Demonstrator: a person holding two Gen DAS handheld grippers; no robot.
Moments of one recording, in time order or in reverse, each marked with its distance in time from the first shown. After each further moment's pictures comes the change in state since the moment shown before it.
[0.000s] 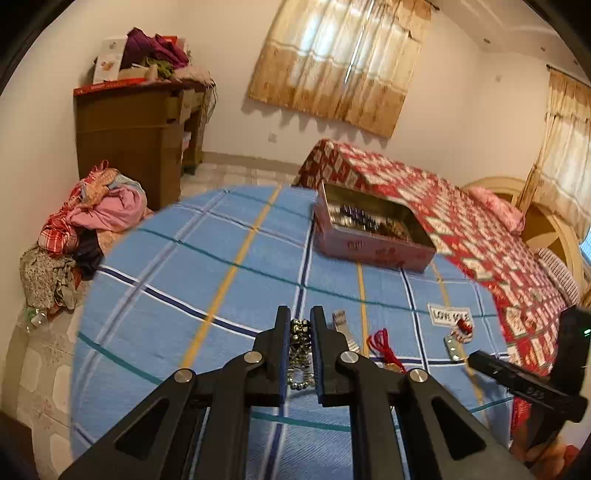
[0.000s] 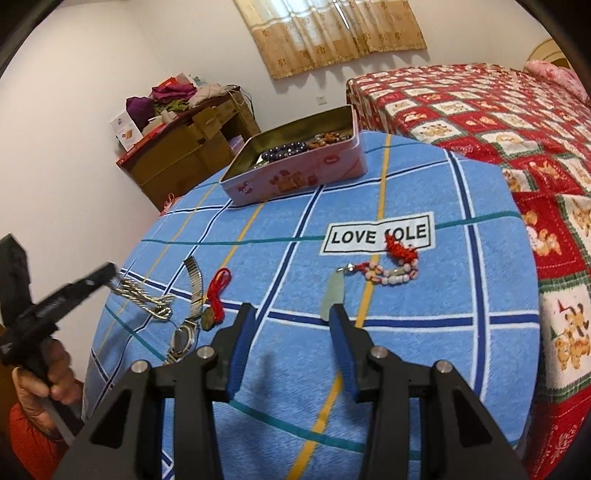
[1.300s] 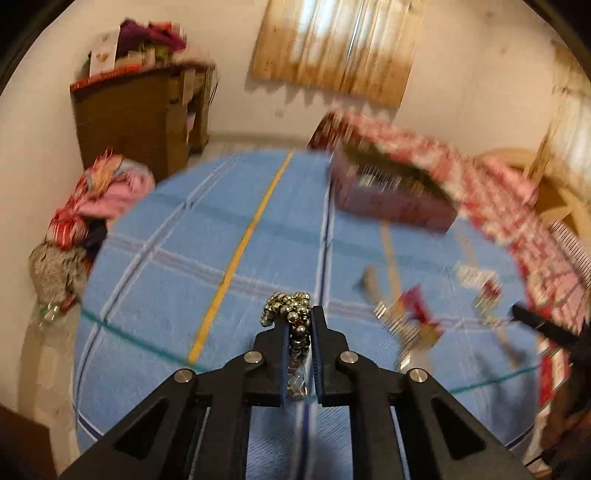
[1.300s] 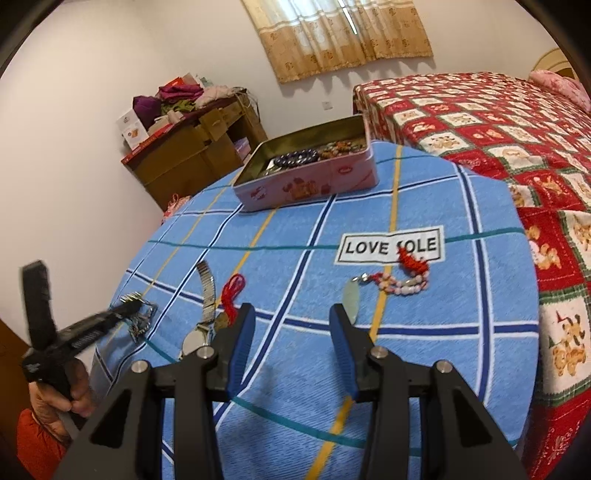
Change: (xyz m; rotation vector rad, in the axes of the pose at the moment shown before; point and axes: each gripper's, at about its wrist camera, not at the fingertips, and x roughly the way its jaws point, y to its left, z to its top) left arm 0.016 0.003 -0.018 0.049 0.076 0.042; right arm -0.010 0.007 0.007 -0.018 -0.029 -0.015
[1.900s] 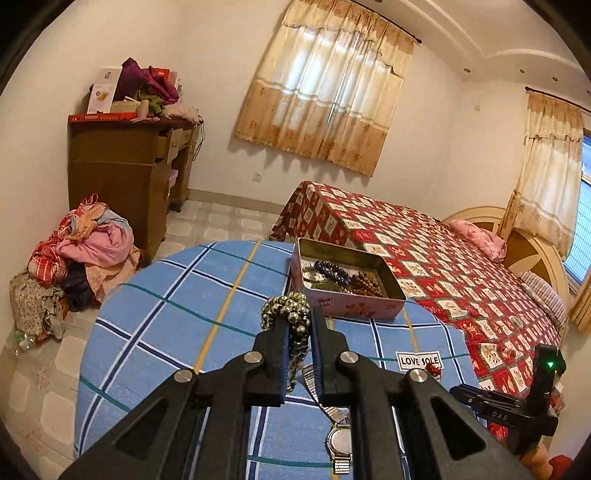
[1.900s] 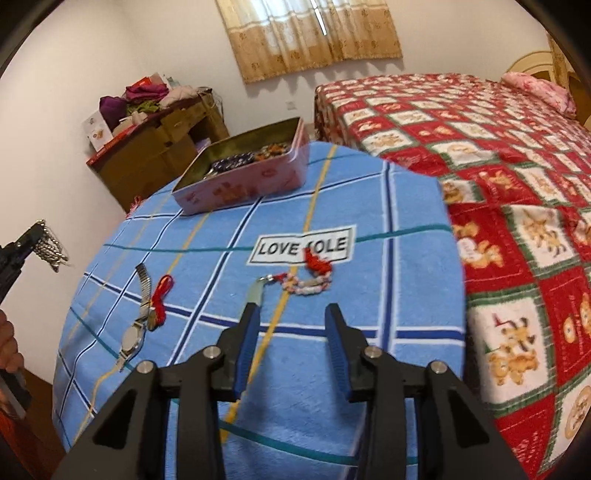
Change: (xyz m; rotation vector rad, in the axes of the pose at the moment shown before) left arm -0.037 -0.020 0.042 -0.042 -0.218 -0.108; right arm -0.004 -0.034 0.002 -0.012 0.034 -0.113
